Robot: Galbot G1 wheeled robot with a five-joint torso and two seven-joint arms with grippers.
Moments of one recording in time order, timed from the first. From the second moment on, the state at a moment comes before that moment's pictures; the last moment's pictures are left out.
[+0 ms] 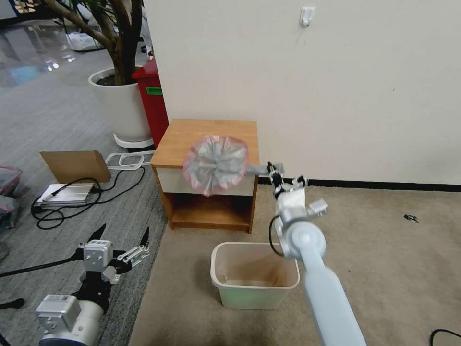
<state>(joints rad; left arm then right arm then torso) 1.95 -1.30 -0.77 -2.49 -0.26 0.21 -0.04 -1.14 1.52 0.30 1.86 1.24 -0.05 0.24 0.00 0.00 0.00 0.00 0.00</state>
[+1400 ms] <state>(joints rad) 1.85 -1.33 -0.72 -2.39 -0.20 0.16 0.03 -1.68 1.38 0.27 2.20 1.09 -0.08 0.46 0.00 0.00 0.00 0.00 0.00</state>
